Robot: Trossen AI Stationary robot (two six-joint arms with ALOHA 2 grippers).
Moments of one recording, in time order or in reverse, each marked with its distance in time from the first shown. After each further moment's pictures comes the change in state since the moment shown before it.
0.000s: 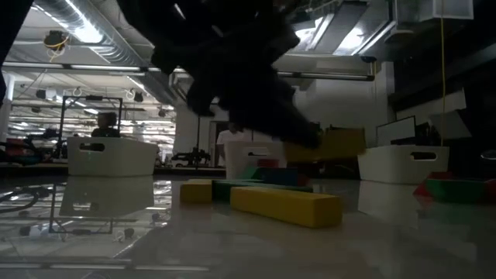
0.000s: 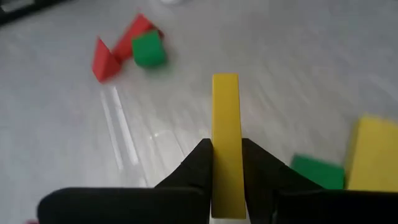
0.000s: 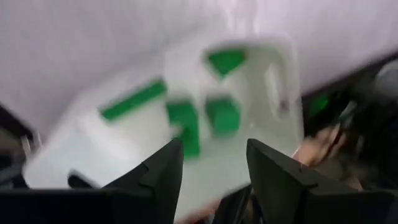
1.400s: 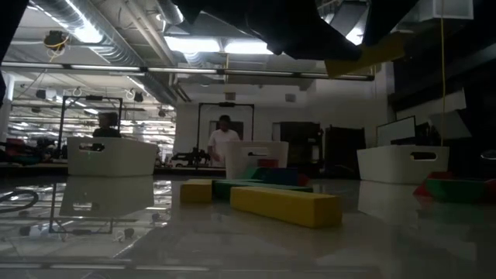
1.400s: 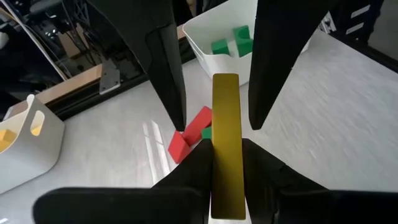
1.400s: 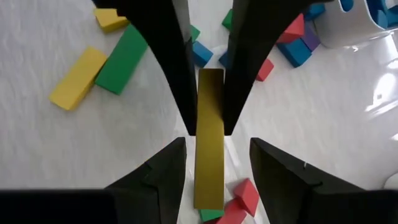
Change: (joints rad) left arm 0.000 -0.053 0.223 -0.110 -0.109 0.053; right arm -0.303 -0.052 0.075 0.343 0.584 -0.409
